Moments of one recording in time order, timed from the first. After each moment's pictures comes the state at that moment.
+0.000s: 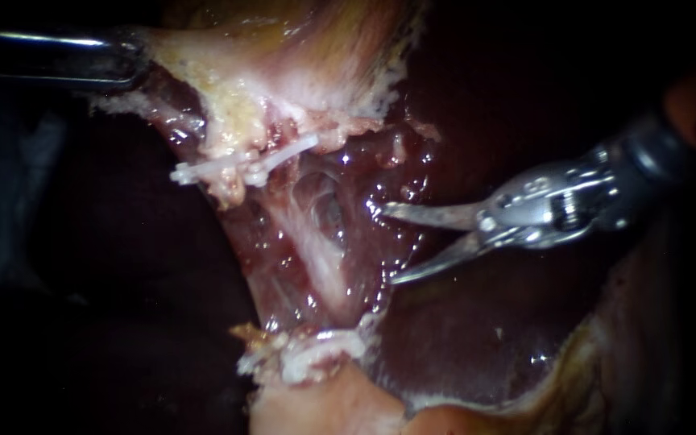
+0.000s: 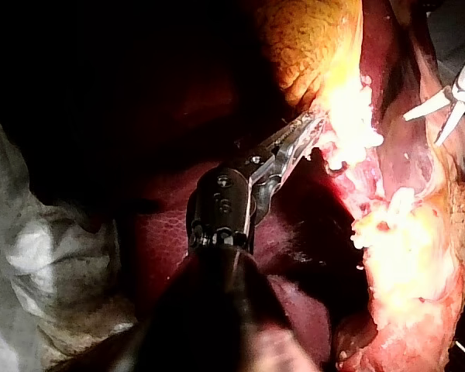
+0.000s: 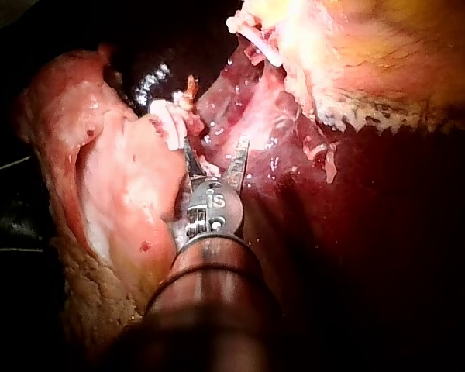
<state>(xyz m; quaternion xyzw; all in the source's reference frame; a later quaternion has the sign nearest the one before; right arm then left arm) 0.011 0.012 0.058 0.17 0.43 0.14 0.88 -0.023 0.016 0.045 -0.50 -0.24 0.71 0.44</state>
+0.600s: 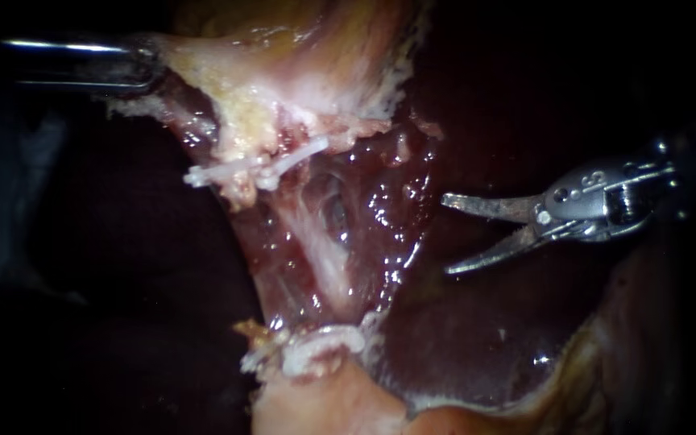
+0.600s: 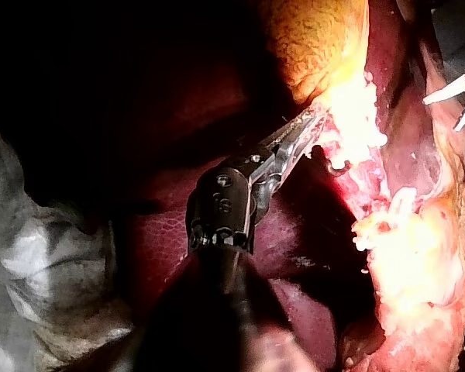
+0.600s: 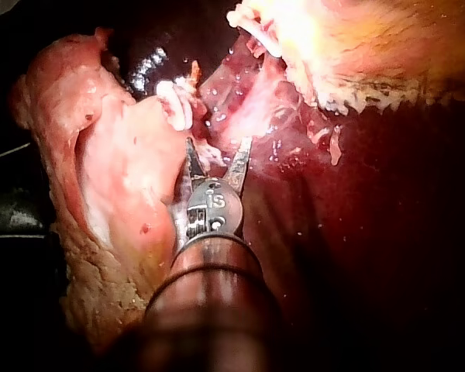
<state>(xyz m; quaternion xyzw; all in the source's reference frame) 0.008 0.012 0.058 0.17 0.42 0.14 0.88 -0.026 0.015 0.049 -0.50 -0.23 0.71 0.44</state>
